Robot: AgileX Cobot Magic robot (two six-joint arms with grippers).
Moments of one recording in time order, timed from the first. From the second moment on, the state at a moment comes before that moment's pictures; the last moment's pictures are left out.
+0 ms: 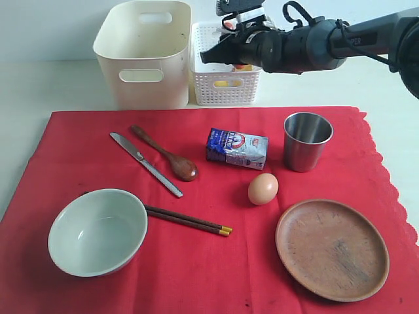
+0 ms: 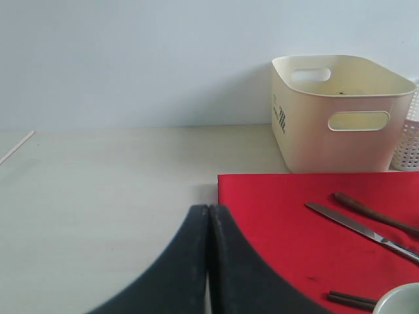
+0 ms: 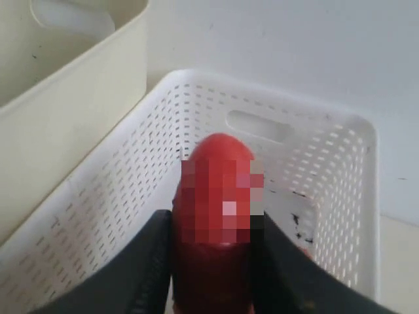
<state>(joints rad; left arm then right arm) -0.03 0.01 0.00 0.02 0.21 0.03 0.53 2.37 -1.69 0.30 -0.17 -0.31</state>
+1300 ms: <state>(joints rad) -0.03 0.01 0.00 0.02 0.21 0.03 0.53 1.99 -1.69 0.22 0.46 -0.31</state>
